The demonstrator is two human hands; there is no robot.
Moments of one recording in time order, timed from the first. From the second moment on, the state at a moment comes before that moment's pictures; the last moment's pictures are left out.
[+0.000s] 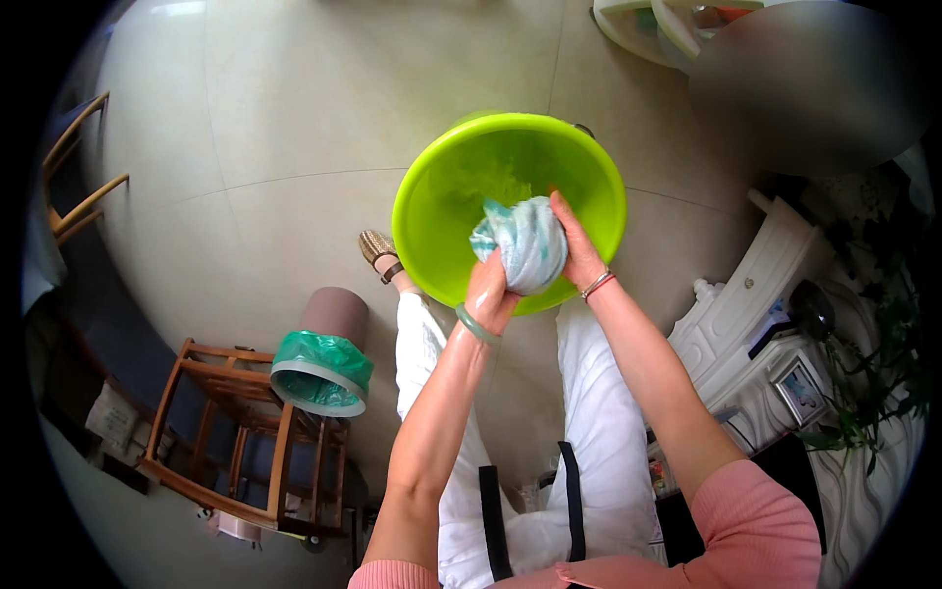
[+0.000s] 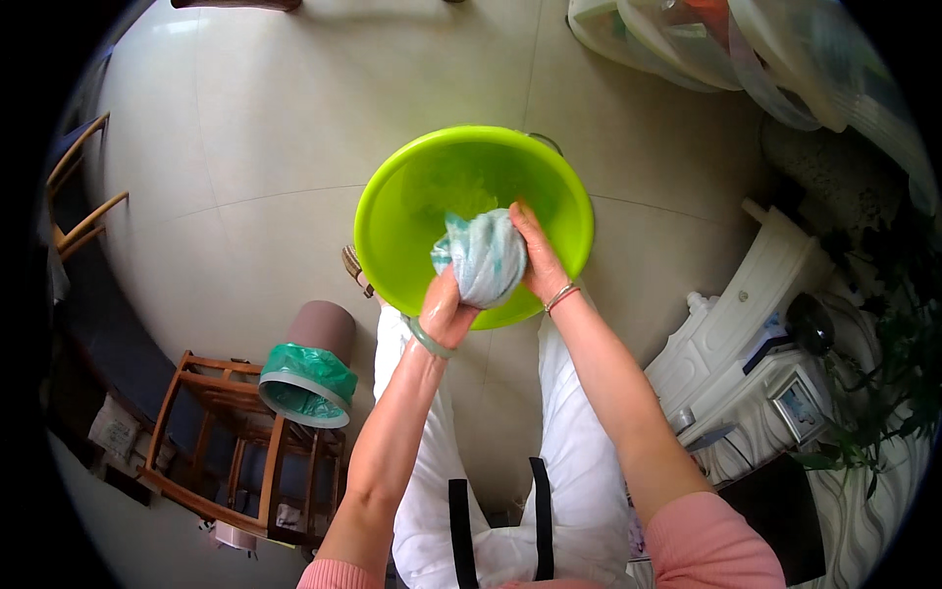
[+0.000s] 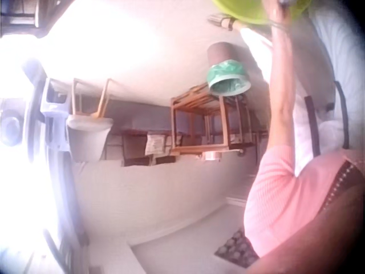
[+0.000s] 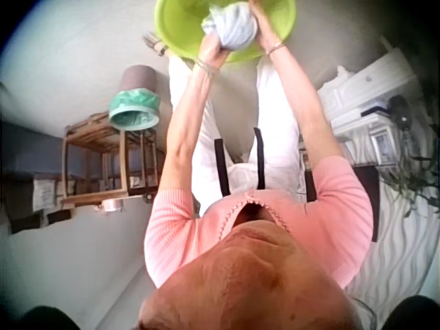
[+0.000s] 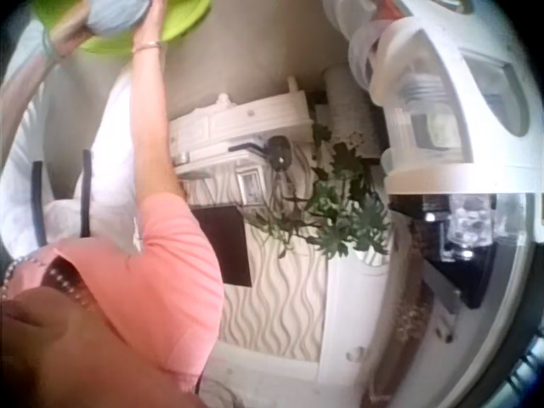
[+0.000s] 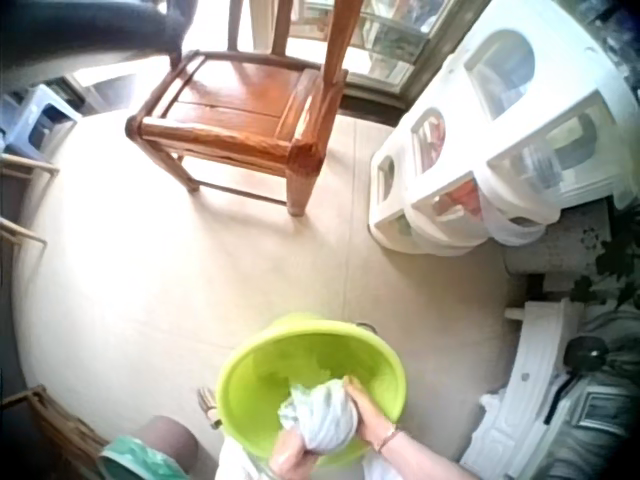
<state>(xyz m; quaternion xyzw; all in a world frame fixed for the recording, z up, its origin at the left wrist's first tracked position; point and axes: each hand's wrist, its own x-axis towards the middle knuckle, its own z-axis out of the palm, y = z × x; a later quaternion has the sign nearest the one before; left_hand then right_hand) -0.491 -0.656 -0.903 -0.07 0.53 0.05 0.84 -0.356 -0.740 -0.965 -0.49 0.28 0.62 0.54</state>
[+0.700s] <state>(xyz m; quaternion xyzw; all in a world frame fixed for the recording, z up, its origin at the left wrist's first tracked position) -0.495 -0.655 -0.927 0.46 0.56 -0.22 0.65 -0.371 -0.688 -0.973 -0.72 -0.07 0.63 0.26</state>
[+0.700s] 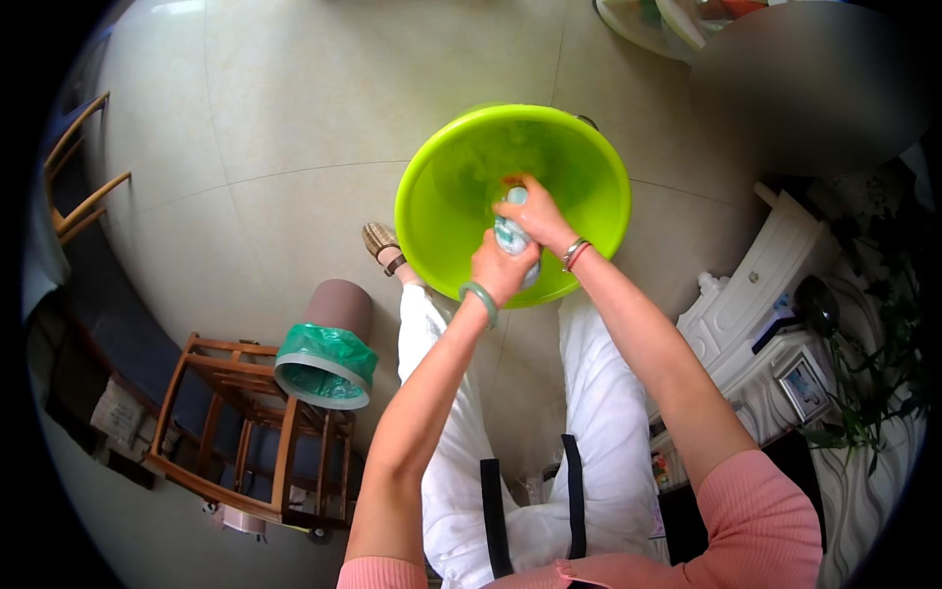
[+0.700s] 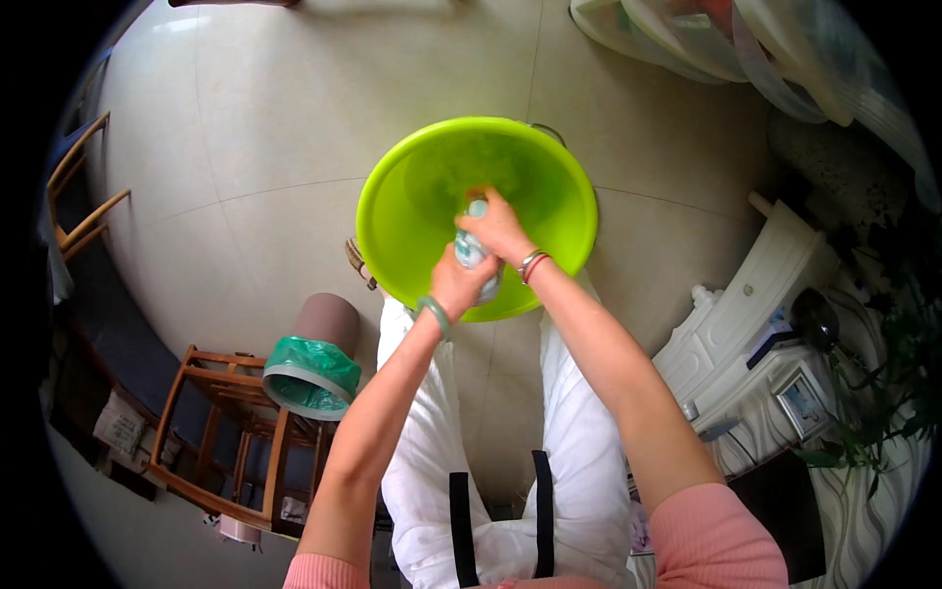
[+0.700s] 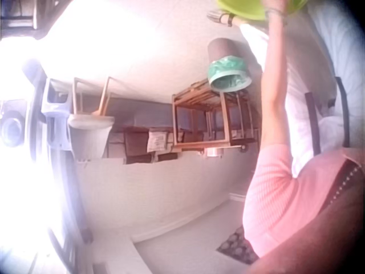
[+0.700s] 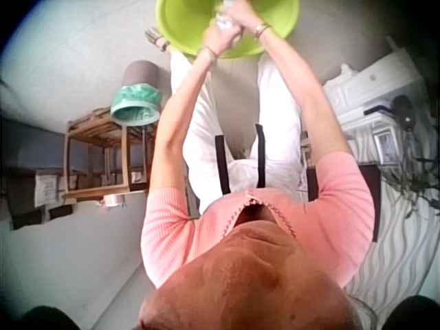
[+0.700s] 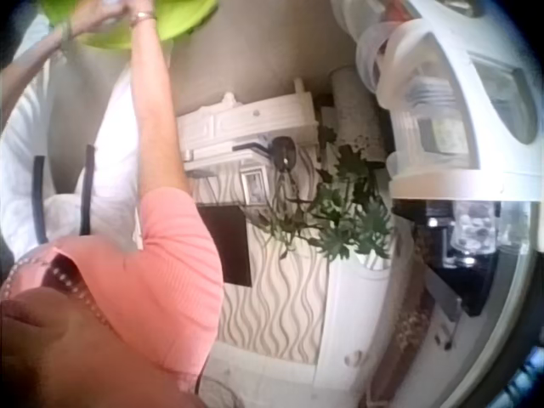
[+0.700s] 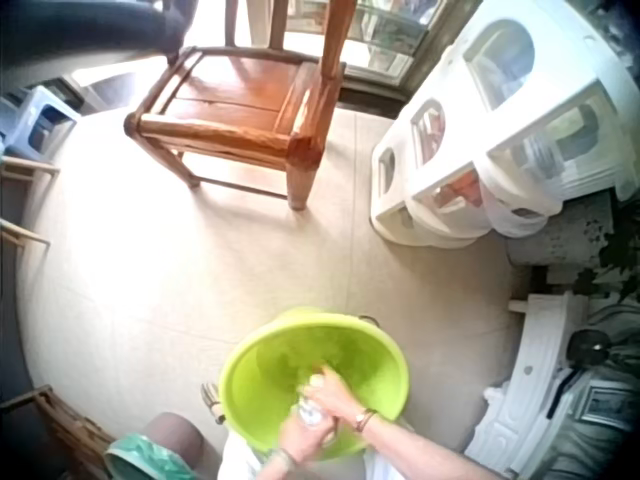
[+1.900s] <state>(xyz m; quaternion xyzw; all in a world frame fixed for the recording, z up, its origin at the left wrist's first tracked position) -0.473 -0.630 -0.869 0.79 0.41 0.19 0.41 -0.389 -0.695 -0.918 -0.28 0.34 0.73 0.51</state>
